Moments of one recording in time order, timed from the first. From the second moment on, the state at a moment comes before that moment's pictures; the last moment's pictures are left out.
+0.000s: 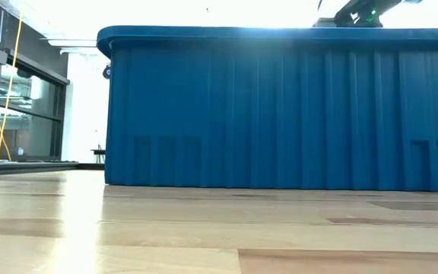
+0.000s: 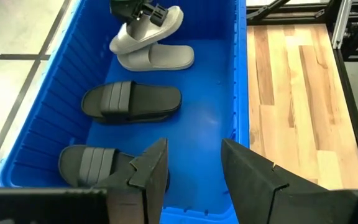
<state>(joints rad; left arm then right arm) -0.01 1.57 2.34 -1.57 -0.26 -0.06 -0.69 1.29 1.03 -0.91 0.39 -0.57</state>
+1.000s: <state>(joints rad) -0.01 1.57 2.34 -1.57 -0.26 -0.08 -0.71 1.38 1.03 -1.02 0.28 -0.55</state>
